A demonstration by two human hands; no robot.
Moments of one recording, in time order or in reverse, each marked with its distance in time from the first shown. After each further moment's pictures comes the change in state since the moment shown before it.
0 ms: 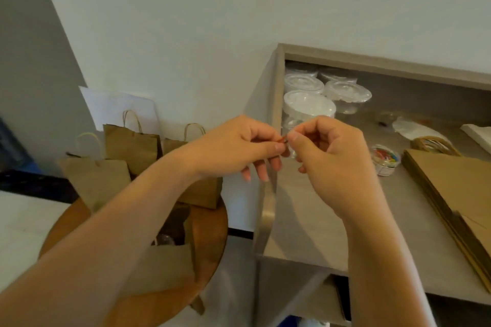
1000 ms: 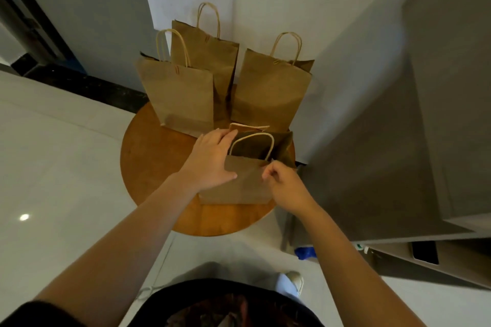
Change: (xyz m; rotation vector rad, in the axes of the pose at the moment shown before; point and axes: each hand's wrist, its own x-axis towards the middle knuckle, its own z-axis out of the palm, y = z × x) left_hand -0.161 -0.314 -0.047 0.584 0.165 -0.456; right_hand -0.074 0.134 0.294 -0.199 -0.652 0.535
